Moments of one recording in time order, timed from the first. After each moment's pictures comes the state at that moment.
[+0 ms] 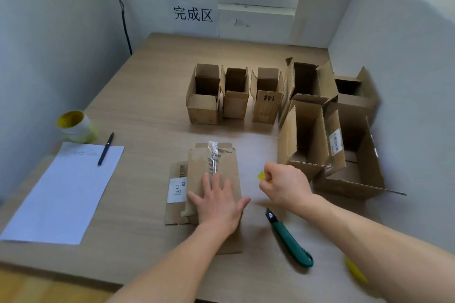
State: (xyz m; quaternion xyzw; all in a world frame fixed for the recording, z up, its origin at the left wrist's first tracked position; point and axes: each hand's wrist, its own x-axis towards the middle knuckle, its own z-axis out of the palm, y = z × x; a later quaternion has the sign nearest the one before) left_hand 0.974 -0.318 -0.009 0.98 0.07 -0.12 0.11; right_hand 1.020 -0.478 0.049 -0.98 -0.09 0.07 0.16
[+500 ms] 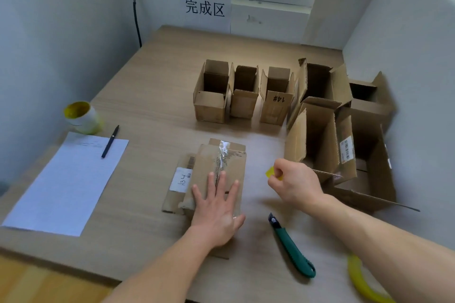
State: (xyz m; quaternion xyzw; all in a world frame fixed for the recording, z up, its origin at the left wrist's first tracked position) left_hand 0.972 -0.299 -0.032 0.98 -0.05 -0.17 0.05; right_hand 1.041 -0.492 0.046 -0.98 -0.09 0.05 0.18
